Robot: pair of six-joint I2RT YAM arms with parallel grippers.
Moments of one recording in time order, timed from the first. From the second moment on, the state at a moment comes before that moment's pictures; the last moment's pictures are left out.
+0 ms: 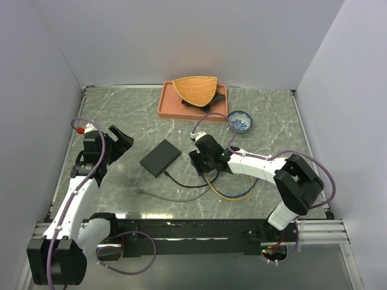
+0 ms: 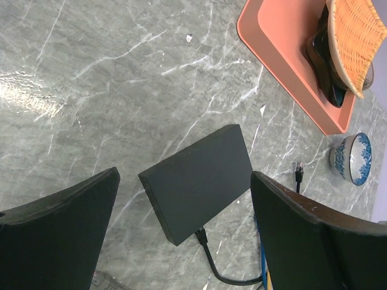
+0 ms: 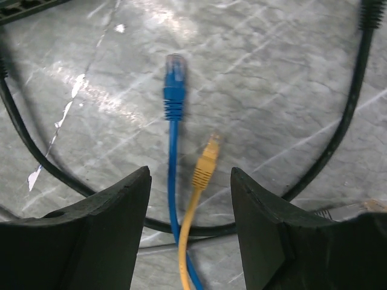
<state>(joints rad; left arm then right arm) -0.02 0.91 0.66 -0.29 0.03 -0.75 0.81 1.61 0.95 -0.29 0.12 0.23</state>
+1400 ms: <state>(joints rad) -0.02 0.90 0.66 -0.30 0.03 -0.75 0.78 1.64 0.92 -0.37 0.12 0.29</state>
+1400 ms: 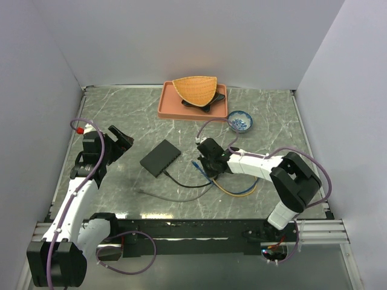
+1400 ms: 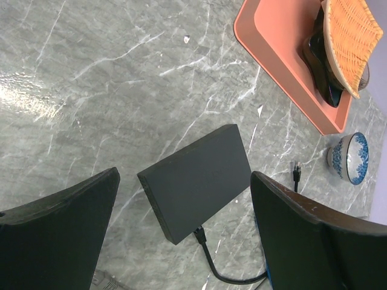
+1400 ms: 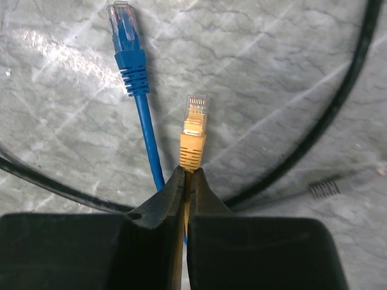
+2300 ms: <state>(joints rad) -0.02 0.89 0.66 -0.30 0.03 -0.73 0.75 0.88 1.13 -0.54 0.83 0.19</state>
